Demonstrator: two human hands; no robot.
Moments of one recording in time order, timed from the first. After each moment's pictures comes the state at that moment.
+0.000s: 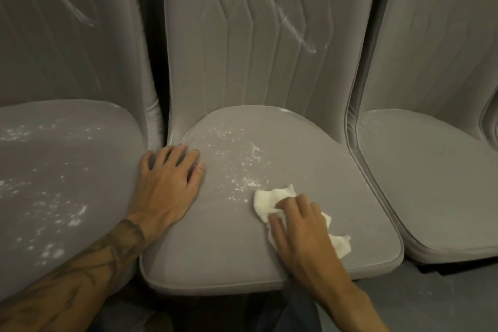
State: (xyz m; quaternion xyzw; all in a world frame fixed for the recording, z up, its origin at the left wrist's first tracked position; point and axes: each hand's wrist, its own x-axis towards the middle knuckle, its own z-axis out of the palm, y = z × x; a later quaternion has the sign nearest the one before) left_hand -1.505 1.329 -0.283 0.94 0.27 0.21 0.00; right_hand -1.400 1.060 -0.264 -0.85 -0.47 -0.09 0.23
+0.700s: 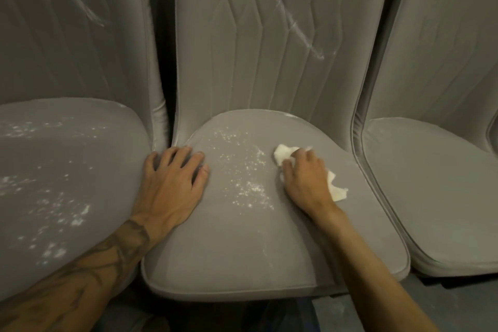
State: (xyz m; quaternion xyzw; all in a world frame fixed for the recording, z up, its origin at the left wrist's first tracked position) left_hand -1.501 1.332 -0.290 0.94 0.28 0.22 -0.01; right_hand -1.310 1.133 -0.243 -0.90 -0.39 -0.09 0.19
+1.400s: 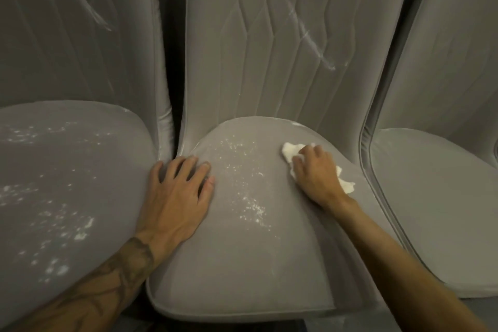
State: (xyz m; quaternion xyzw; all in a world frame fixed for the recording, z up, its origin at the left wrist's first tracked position) left_hand -1.503 1.335 -0.293 0.94 0.28 0.19 0.01; right_hand -1.254 1.150 -0.252 -0.90 -0.39 -0.06 0.17
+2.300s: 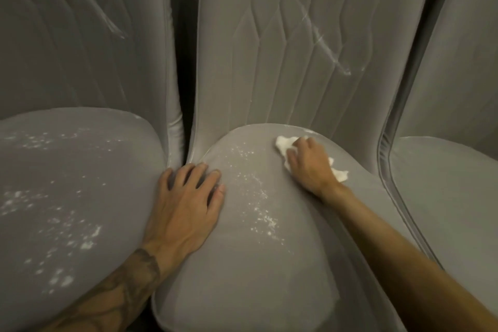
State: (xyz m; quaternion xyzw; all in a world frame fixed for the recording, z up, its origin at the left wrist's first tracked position) left_hand -1.501 1.333 -0.289 0.94 0.29 0.19 0.02; right_hand -1.241 1.205 -0.254 -0.88 -0.44 -0.06 0.19
